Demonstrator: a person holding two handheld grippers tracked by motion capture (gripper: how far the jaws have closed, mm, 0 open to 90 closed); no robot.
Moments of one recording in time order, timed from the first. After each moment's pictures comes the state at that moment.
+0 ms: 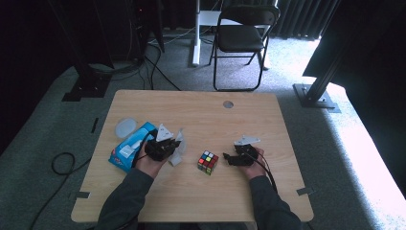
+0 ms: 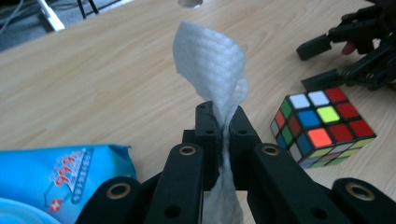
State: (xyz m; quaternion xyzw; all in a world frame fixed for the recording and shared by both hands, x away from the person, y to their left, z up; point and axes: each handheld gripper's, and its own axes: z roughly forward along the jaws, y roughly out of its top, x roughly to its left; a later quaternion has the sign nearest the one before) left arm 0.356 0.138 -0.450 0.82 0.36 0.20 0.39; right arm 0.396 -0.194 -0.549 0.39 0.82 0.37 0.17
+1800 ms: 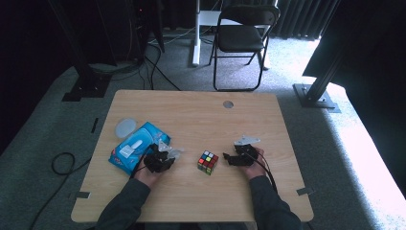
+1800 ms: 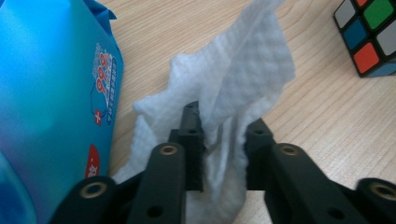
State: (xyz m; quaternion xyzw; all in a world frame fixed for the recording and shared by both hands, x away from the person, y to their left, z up) left arm 0.359 0.151 -0.524 0.85 0.41 0.15 0.30; right arm 0.396 -0.194 -0.548 0.39 0.82 0.37 0.17
